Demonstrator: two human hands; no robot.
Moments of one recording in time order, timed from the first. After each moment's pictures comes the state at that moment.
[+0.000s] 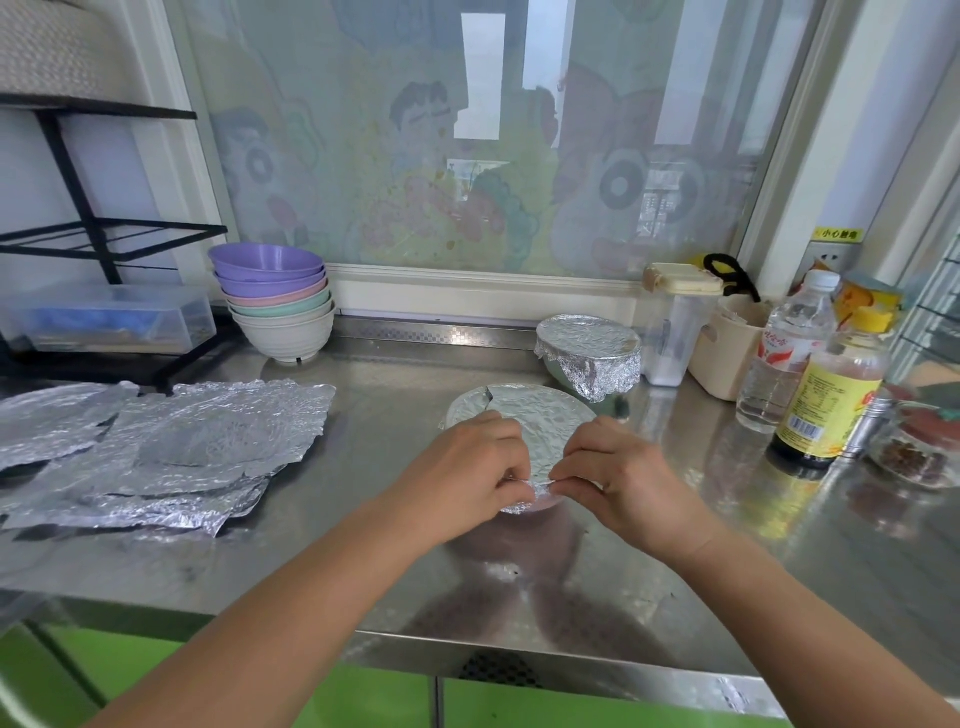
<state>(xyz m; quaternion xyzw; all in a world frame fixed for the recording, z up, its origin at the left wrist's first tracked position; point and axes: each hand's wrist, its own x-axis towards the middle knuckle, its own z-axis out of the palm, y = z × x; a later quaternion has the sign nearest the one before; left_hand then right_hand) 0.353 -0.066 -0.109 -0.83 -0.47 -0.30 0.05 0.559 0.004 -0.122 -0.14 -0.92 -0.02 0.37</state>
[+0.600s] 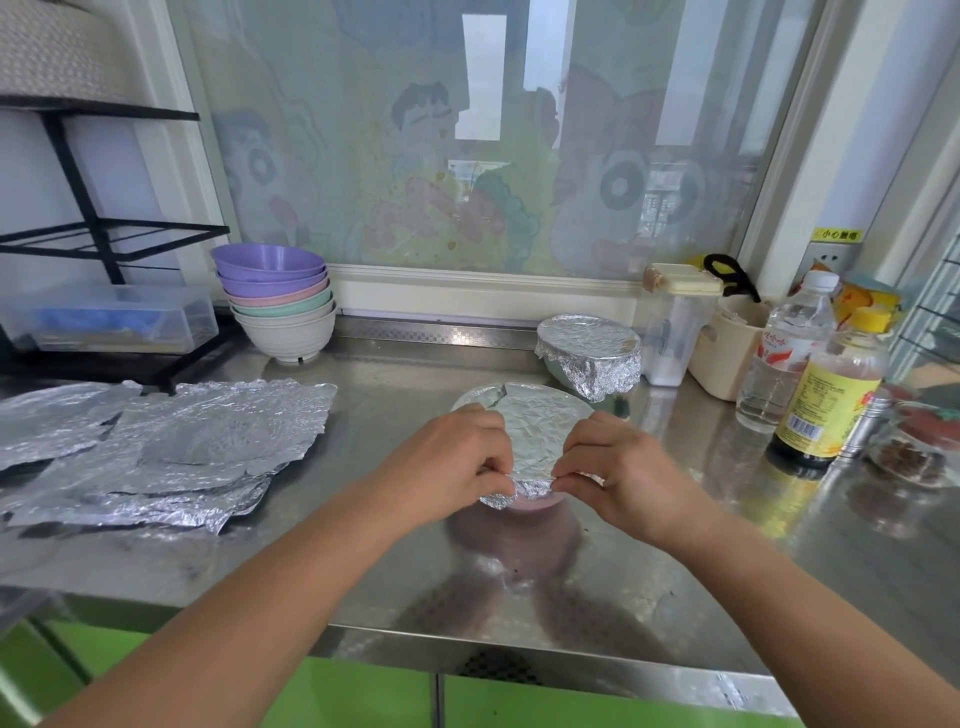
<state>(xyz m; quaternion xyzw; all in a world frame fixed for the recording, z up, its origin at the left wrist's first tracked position) 0.337 -0.065 -0.100 -0.83 -0.48 -0.29 0.01 0.560 0.006 -0.115 -0.14 -0.93 -0.03 0.34</state>
